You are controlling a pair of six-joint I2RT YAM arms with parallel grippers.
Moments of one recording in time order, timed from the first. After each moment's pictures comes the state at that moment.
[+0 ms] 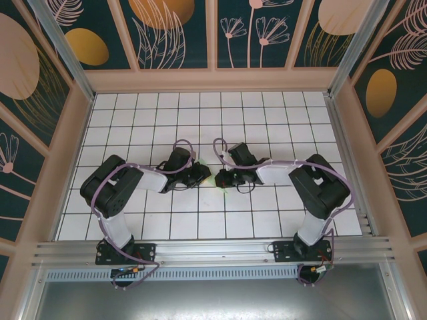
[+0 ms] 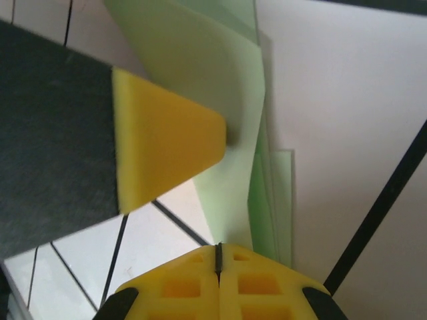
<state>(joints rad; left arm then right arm) -0.60 1.81 0.68 0.40 0.44 -1.13 0.69 1.75 0.83 -0.06 -0.47 0.47</state>
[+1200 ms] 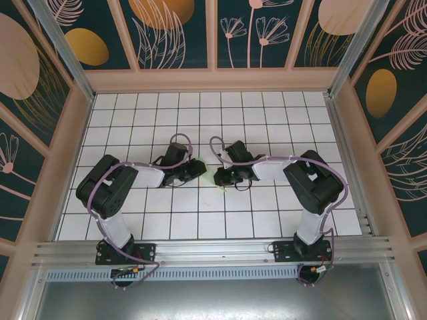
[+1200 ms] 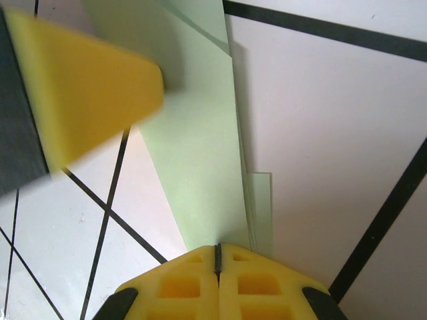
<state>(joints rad) -0.52 1.79 0.72 0.27 0.37 -0.92 0.69 1.81 0.90 -0.11 -0.43 0.44</state>
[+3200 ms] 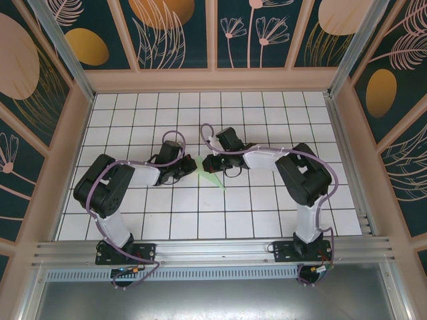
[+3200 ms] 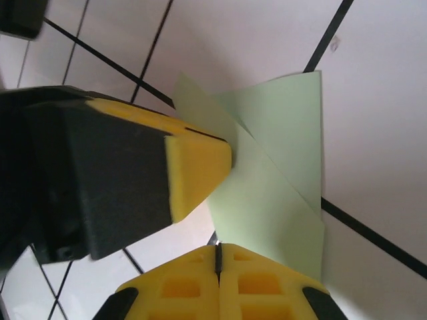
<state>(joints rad) -0.48 1.78 0.71 0.27 0.28 -0.85 0.69 1.94 1.13 -0.11 -0.49 0.37</state>
